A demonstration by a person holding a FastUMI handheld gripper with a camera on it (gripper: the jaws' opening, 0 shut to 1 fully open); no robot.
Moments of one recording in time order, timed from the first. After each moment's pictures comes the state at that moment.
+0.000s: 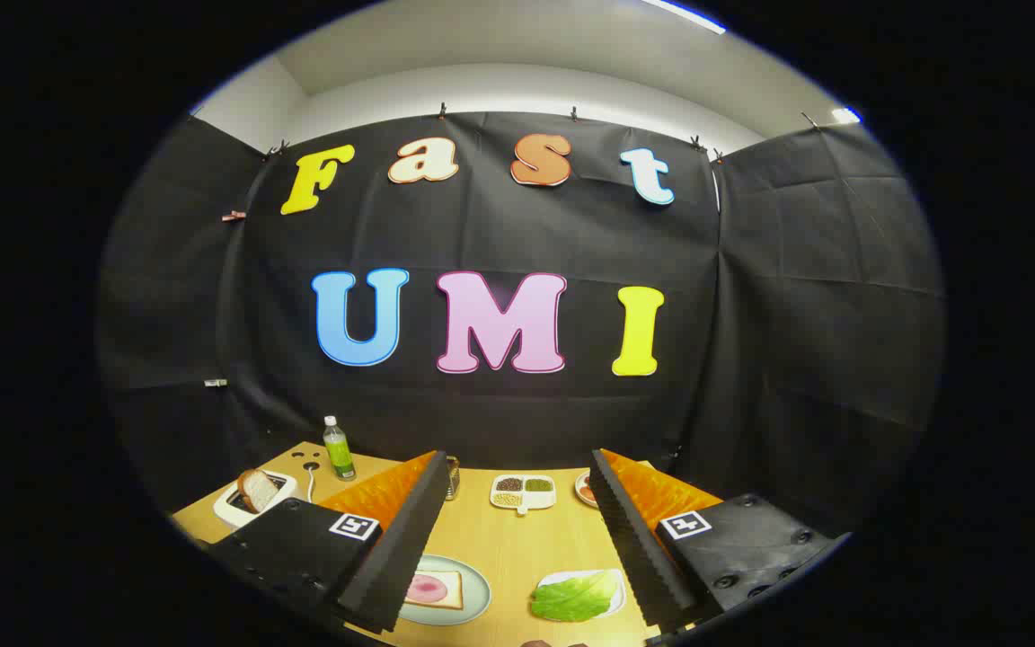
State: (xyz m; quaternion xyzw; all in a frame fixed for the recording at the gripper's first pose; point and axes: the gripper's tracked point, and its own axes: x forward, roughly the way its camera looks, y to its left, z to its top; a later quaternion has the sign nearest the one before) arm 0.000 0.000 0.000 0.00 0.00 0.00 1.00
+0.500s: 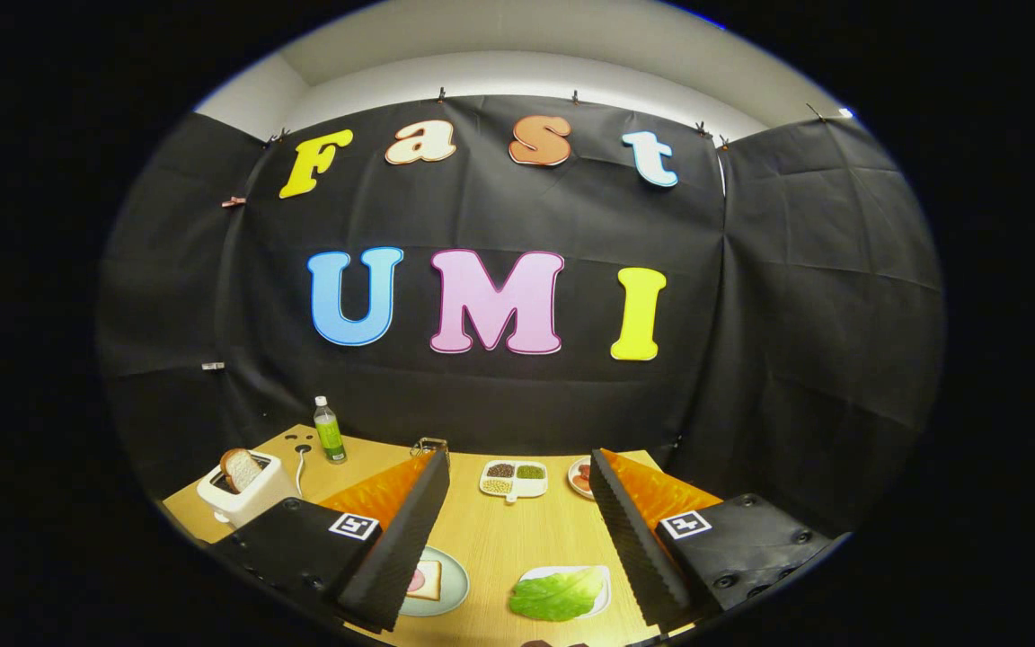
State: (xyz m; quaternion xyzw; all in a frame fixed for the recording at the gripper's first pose) arm 0.014 -0.024 -0.023 0.00 0.02 0.01 1.00
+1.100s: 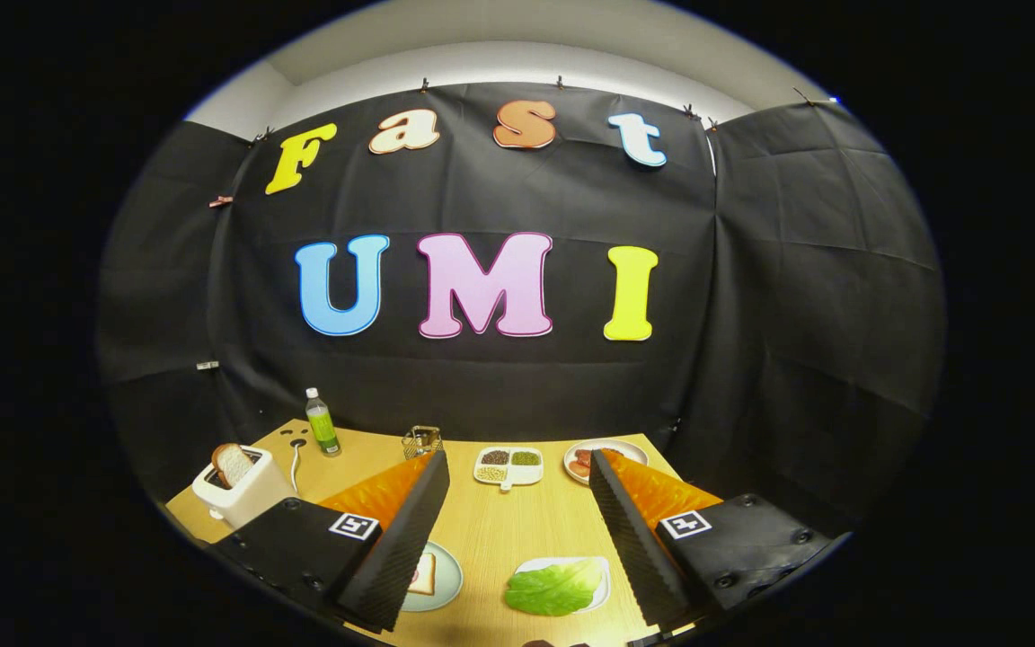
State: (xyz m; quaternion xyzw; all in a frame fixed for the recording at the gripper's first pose) arm 0.022 -0.041 -0.045 0.01 0.04 0.00 1.00
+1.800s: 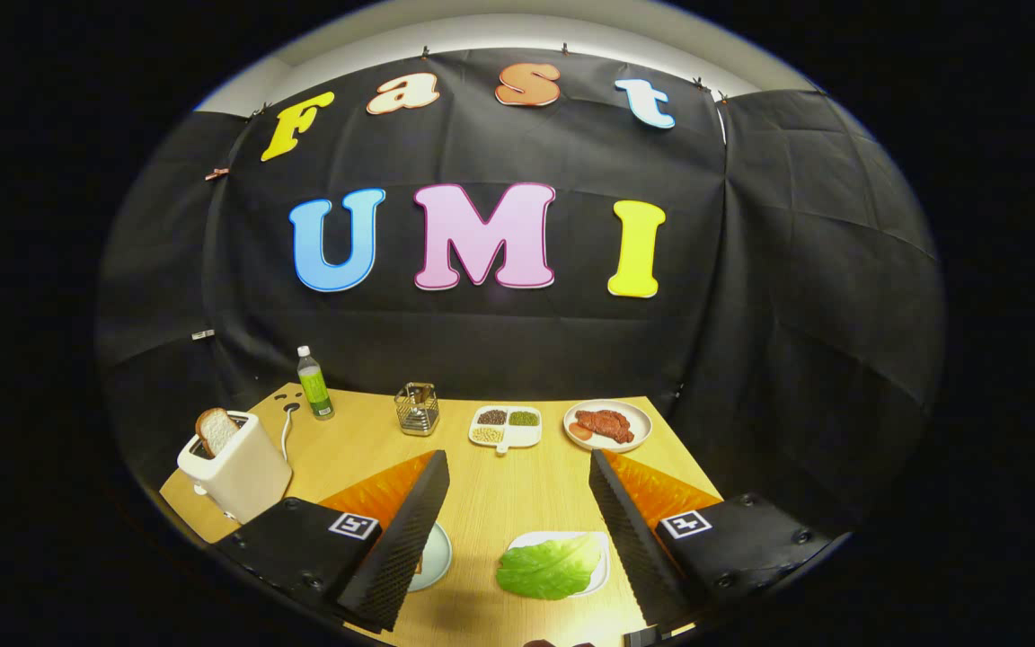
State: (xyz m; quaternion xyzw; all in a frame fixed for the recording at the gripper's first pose) arm 0.037 -0.050 -0.110 0.01 0.13 0.01 0.99
